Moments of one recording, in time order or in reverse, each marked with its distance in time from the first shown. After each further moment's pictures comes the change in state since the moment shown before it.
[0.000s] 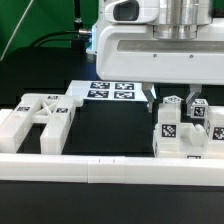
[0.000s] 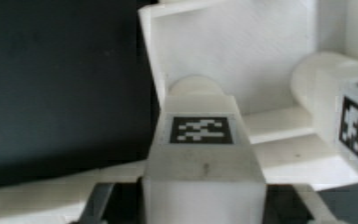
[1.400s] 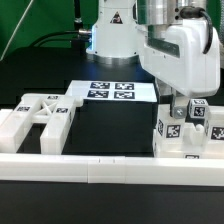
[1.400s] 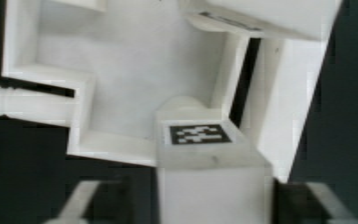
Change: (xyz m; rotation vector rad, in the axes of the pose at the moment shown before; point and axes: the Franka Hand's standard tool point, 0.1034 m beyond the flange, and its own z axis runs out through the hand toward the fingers) arm -0.005 -0.002 0.000 0.058 -0.034 1.097
